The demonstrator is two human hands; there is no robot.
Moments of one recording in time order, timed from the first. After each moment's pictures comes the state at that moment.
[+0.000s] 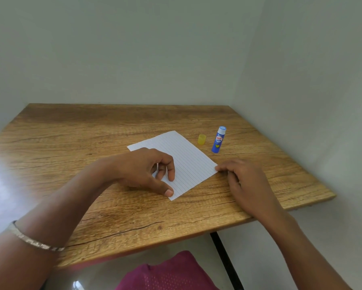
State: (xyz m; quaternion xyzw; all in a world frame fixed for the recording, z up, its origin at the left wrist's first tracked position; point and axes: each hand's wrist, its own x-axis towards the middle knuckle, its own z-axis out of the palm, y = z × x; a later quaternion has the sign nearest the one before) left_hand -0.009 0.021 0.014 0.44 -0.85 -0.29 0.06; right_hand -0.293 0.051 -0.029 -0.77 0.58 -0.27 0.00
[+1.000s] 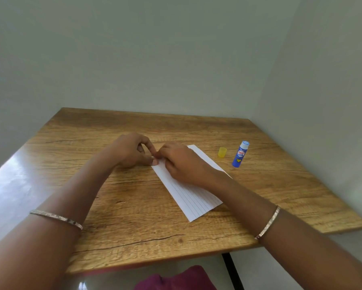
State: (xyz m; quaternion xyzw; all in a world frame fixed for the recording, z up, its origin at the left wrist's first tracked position) left_hand 0.055 -0.020 0.006 0.65 -0.68 -0.24 0.22; right_hand -0.132 -0.034 -0.008 -0.92 0.37 -0.13 0.05
